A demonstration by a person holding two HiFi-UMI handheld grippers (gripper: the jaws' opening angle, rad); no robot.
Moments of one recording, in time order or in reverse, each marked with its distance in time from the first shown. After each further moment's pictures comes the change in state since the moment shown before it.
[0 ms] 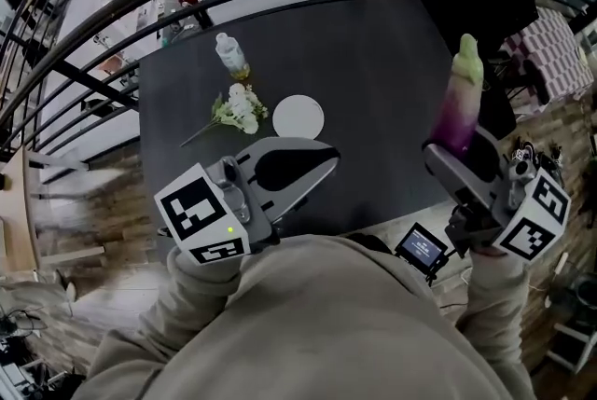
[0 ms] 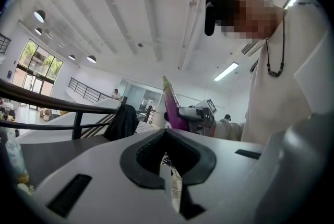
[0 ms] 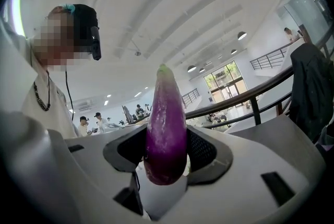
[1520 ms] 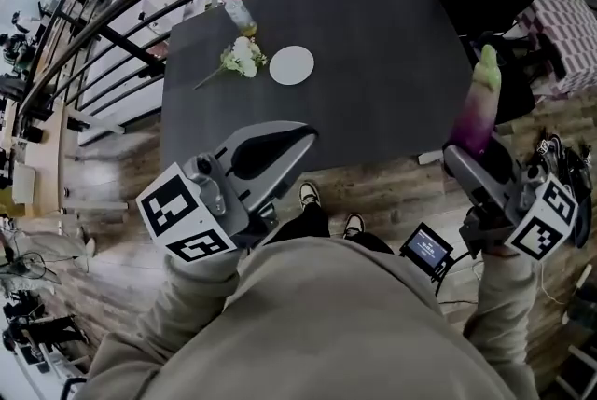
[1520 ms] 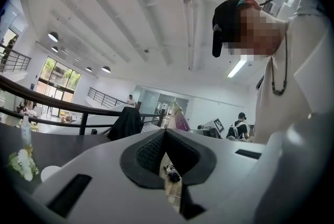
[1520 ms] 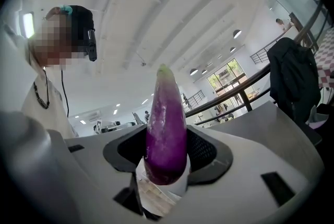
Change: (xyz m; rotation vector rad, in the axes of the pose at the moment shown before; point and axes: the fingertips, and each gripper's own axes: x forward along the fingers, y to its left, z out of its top) left arm 0.048 -0.195 -0.038 0.023 -0.036 0.230; right arm -0.232 0.011 -0.081 0.094 -0.062 0.082
